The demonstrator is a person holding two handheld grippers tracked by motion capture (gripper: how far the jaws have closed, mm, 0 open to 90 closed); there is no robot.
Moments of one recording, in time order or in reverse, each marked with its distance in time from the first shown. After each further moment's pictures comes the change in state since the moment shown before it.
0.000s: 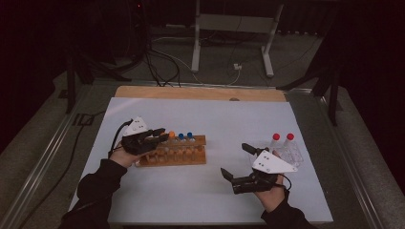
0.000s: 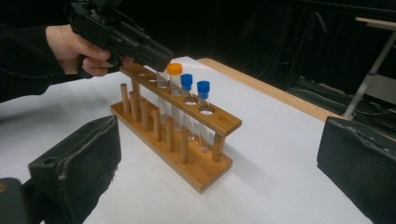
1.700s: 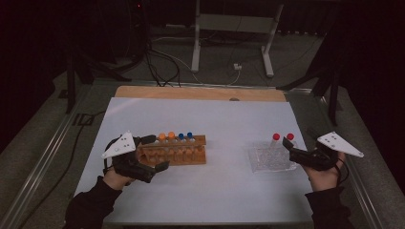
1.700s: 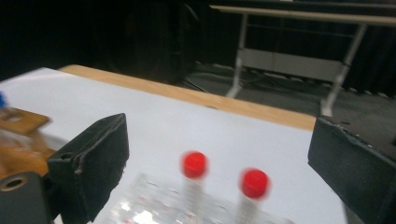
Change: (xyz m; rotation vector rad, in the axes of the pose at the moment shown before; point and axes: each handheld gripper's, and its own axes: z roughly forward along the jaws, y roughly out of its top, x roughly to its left) left arm -0.053 0.001 -0.052 -0.188 -0.161 -0.025; right arm -0.131 -0.020 -0.083 0.022 -0.430 0.177
